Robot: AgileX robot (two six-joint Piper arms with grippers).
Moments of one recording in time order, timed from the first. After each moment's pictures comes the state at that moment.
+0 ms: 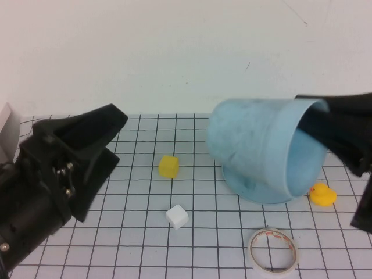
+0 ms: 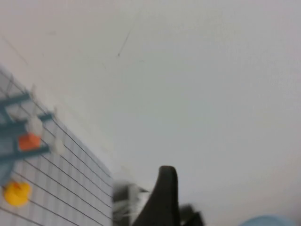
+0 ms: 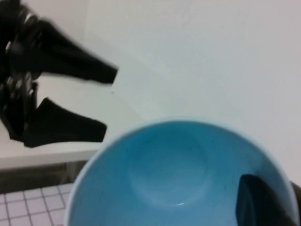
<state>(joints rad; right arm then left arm) 0.48 0.96 -0.75 1.72 0.50 -2.00 -0.75 0.78 -0.56 -0.60 -0.19 -0.74</state>
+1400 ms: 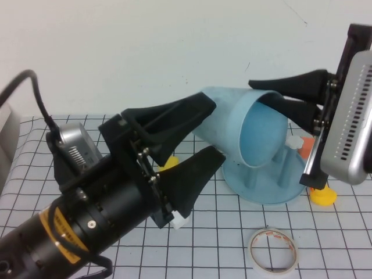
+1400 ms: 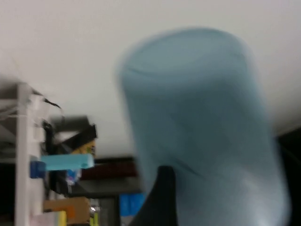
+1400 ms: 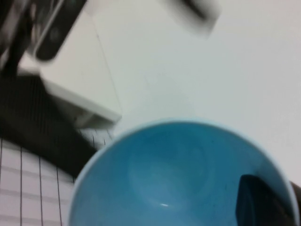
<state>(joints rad) 0.48 1.19 -0.90 1.71 0.52 -2.58 -0.75 1.12 -0.56 0.30 -0.74 -1.96</state>
